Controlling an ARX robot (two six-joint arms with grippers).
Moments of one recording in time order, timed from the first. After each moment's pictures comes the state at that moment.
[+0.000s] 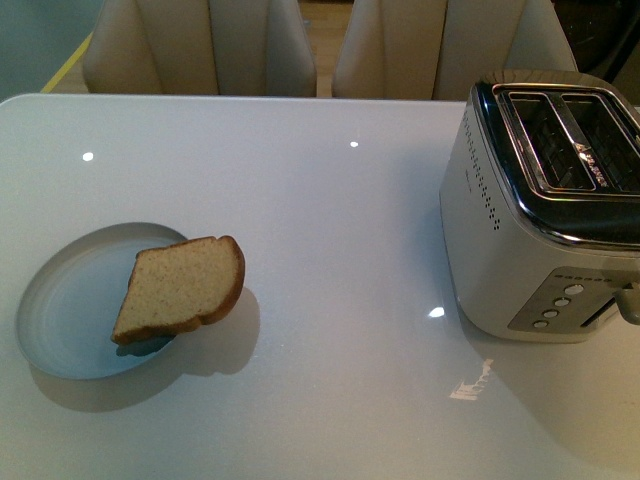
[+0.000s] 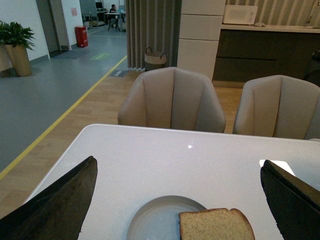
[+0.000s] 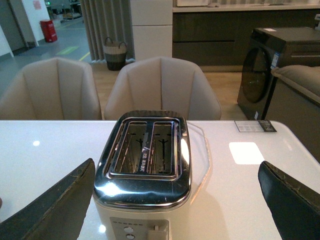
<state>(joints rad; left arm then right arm) 0.00 0.01 0.01 0.00 0.00 -0.01 0.00 0.01 0.02 0.00 0.00 0.00</state>
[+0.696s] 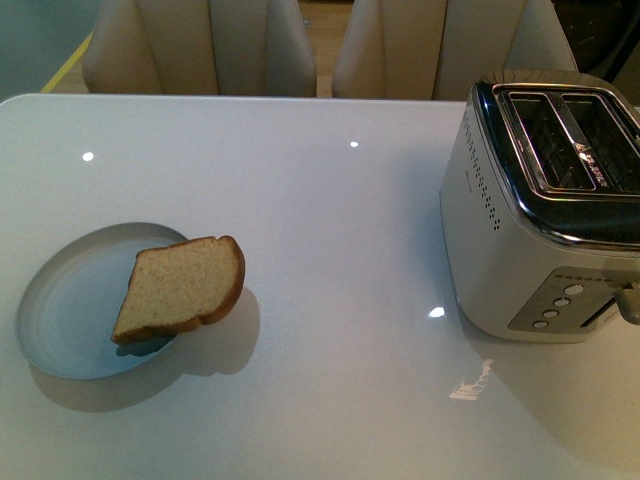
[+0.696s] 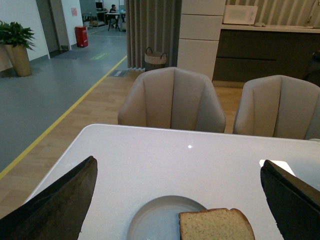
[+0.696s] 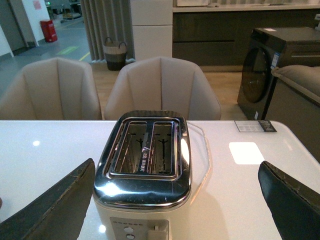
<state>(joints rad) 0.00 0.01 0.01 0.00 0.00 -0.01 0.00 0.01 0.02 0.00 0.00 0.00</state>
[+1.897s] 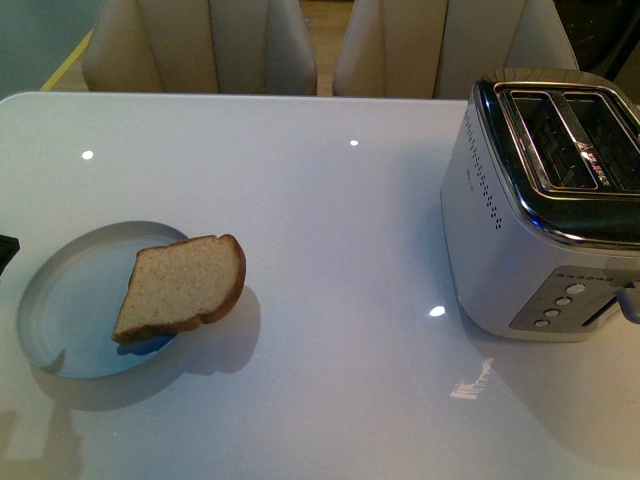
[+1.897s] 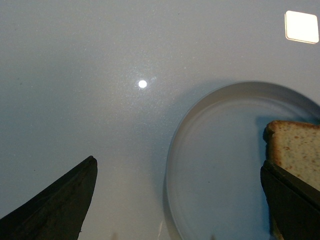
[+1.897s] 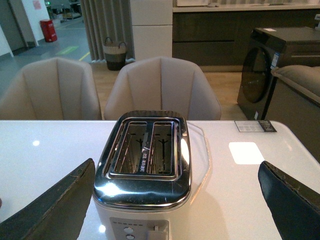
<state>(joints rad) 0.29 2.08 0.61 0.72 0.24 0.09 0.00 0.01 0.02 0.00 0.00 0.00</state>
